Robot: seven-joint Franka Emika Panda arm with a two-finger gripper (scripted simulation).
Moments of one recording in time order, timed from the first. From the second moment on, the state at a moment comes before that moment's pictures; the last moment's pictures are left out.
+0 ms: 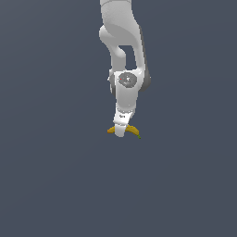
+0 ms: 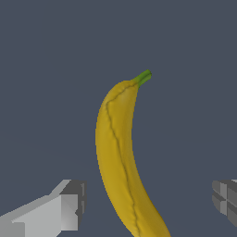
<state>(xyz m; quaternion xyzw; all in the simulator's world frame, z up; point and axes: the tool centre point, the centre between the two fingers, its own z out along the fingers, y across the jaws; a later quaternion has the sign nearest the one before) -0.073 0.032 0.075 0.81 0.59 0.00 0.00</state>
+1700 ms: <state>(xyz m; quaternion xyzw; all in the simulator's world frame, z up) -0.081 0.036 0.019 0.77 0.64 0.00 0.00</state>
